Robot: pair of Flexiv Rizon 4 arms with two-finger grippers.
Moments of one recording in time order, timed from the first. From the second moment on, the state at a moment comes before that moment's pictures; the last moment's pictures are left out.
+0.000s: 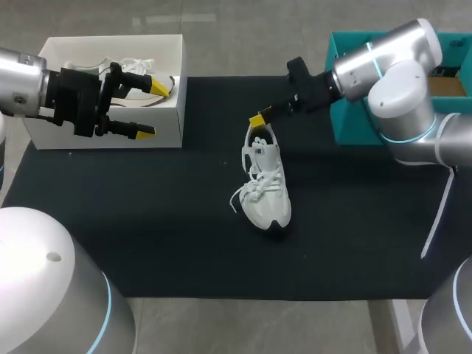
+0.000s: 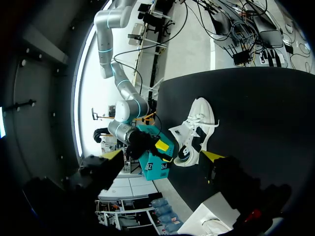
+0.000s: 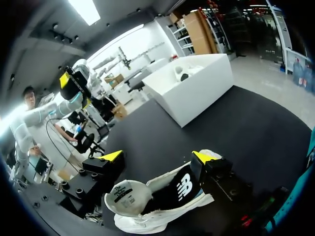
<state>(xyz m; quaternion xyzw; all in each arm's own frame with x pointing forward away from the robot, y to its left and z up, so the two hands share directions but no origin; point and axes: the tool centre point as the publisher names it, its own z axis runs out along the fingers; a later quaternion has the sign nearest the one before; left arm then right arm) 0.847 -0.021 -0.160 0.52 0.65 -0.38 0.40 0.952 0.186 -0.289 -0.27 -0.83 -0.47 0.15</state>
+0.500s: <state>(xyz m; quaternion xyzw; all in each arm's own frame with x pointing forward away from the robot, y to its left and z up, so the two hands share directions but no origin) 0.847 -0.021 -0.160 0.52 0.65 -0.38 0.40 0.942 0.180 -0.253 -0.41 -0.81 -0.40 0.13</state>
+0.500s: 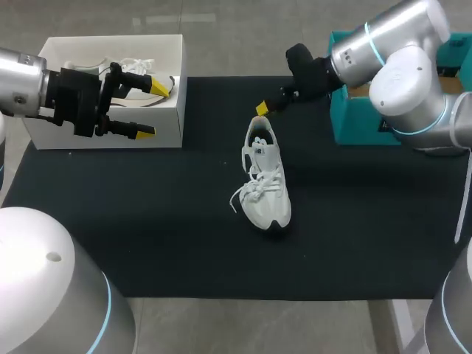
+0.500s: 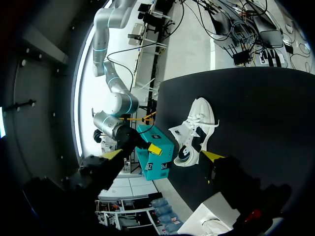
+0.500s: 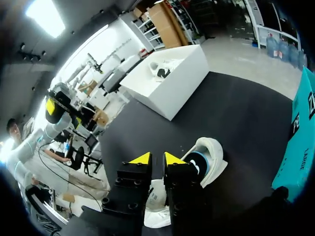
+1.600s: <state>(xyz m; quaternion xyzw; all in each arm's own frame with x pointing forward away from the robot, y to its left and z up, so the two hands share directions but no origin) 0.847 -0.021 -0.160 0.52 0.65 -0.38 0.40 0.941 0.182 -0.268 -0.56 -0.78 -0.29 0.03</state>
